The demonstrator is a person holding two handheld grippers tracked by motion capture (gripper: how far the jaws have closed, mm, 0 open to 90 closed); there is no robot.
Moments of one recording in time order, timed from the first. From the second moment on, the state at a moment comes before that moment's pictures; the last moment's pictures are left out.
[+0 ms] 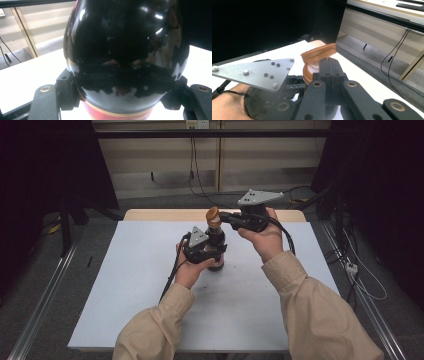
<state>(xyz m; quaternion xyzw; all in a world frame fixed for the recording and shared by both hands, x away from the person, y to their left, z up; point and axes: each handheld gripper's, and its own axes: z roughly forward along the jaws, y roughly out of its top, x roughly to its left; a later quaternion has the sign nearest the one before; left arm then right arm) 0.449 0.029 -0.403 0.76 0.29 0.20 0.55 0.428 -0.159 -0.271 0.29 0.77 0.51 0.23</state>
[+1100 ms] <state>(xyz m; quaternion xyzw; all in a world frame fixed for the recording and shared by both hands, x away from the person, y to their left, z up) 0.449 0.028 -0.404 0.76 0.30 0.20 0.55 0.429 -0.158 -0.270 0.29 0.77 0.52 0.23</state>
